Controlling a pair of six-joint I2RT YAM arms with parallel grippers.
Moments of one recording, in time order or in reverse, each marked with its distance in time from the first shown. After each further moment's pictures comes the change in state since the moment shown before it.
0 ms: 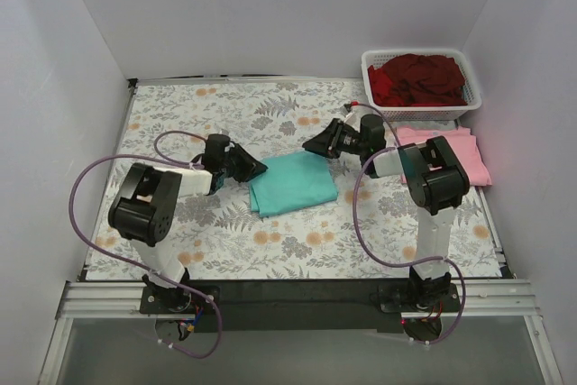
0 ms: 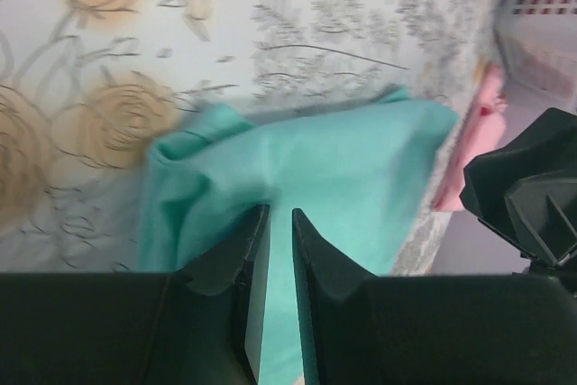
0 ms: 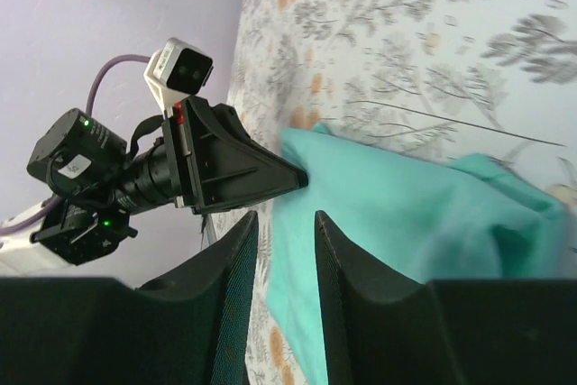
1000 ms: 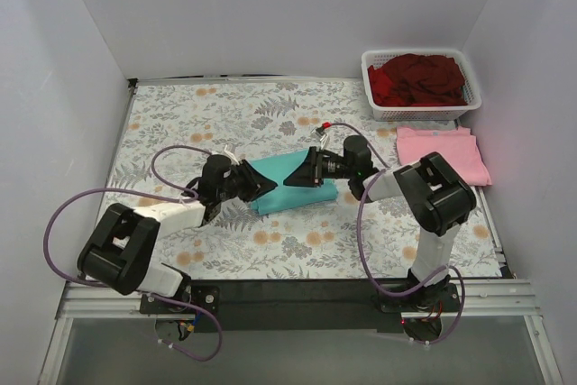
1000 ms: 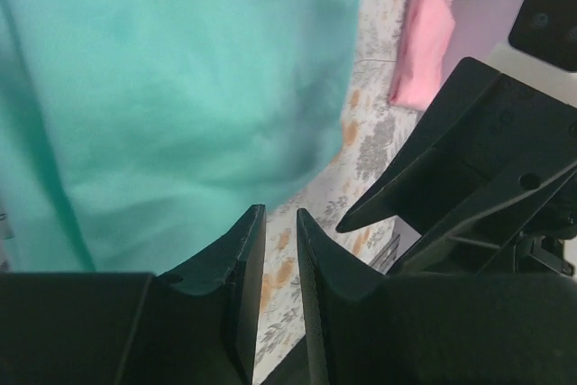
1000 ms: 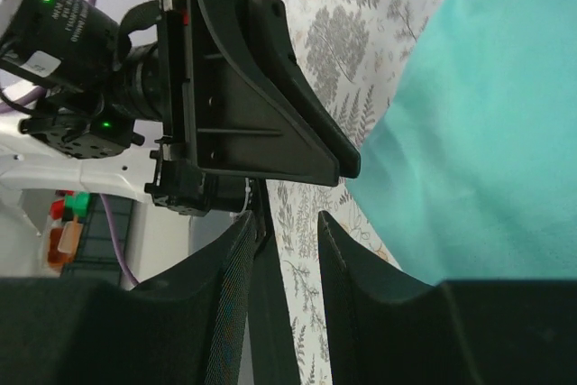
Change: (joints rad) left arm -0.126 -0.326 -0.247 0.059 0.016 -0.047; right arm 0.182 -0.182 -0.226 0.099 -0.127 -0.055
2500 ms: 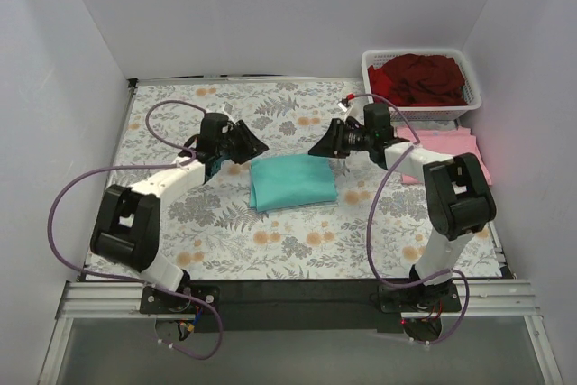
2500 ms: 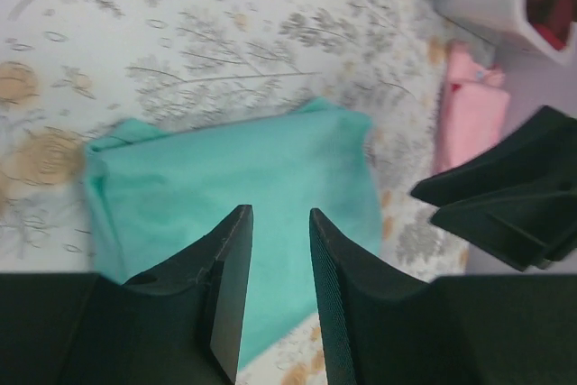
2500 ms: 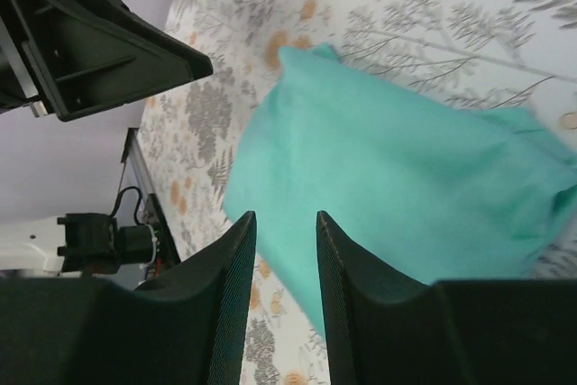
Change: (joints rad) left arm 0.114 0.197 0.440 -0.364 -0.074 0.293; right arm -0.188 -0.032 0.315 -0.726 0.113 -0.432
